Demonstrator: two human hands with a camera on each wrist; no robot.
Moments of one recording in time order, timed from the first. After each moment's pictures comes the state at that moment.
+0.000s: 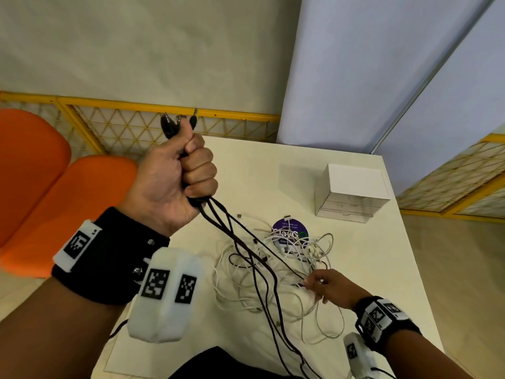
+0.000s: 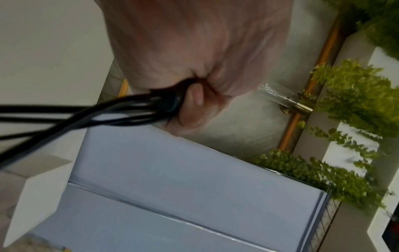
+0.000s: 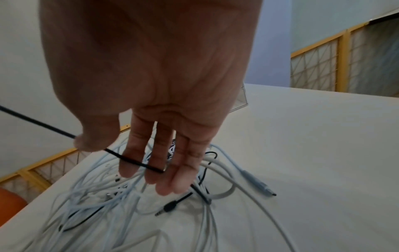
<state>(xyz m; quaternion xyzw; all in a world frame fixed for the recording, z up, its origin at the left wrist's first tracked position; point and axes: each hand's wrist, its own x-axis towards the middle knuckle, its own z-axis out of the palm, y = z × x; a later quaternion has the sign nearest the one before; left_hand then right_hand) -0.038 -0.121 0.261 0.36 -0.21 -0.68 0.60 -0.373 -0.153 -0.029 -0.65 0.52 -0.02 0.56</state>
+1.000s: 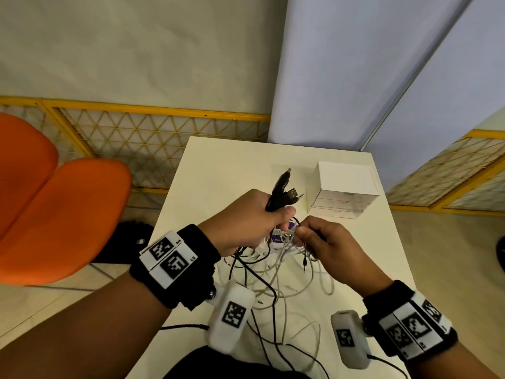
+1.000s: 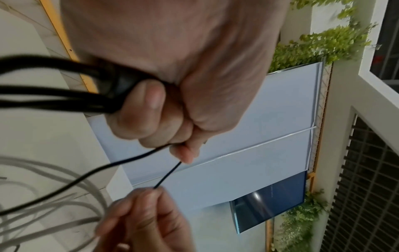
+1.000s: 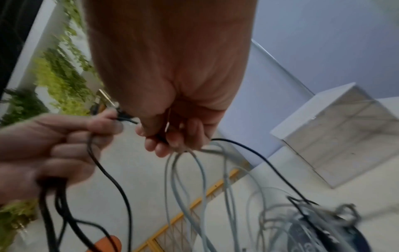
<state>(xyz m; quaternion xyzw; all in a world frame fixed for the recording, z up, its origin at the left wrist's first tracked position) -0.120 -0.129 0.206 0.58 -0.53 -0.56 0.25 -0.321 -0.148 0.133 -0.72 0.44 -0.26 0.46</state>
